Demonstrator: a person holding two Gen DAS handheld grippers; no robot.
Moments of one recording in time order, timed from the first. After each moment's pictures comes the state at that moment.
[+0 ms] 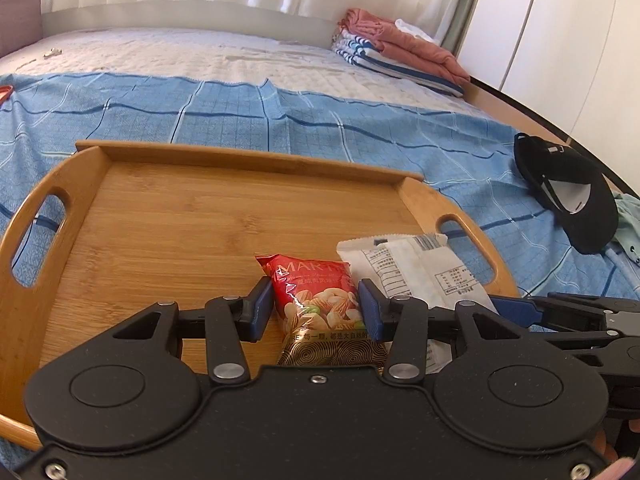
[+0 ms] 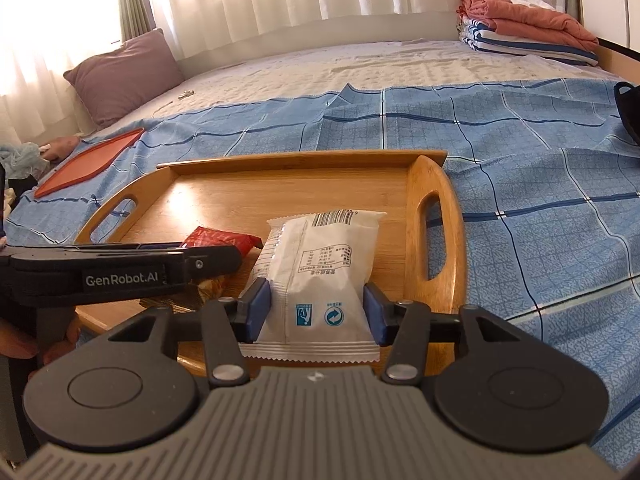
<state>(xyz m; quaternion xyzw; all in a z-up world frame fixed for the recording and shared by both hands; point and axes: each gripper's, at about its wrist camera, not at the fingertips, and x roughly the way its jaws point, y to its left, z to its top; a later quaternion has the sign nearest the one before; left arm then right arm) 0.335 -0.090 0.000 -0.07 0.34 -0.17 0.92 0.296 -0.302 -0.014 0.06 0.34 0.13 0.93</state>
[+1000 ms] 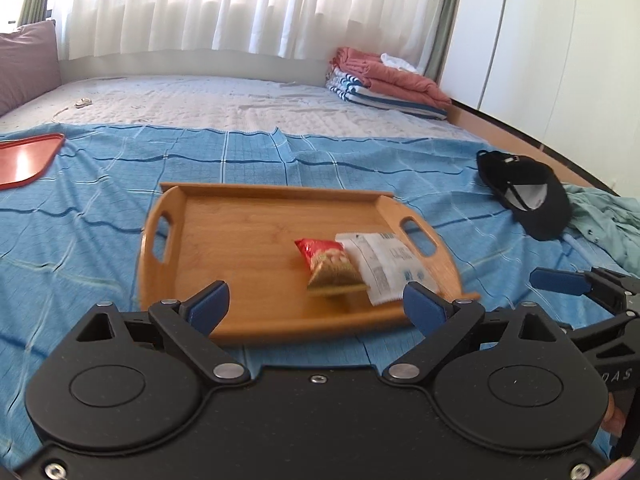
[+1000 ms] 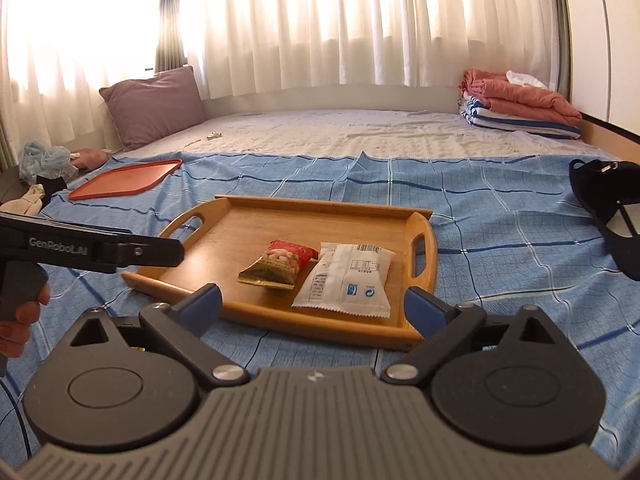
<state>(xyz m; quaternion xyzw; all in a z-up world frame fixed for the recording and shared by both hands) 0.177 -0.024 0.090 -0.04 0.29 -0.17 0.94 0.151 -0.288 0.057 0.01 0.25 0.13 0.96</state>
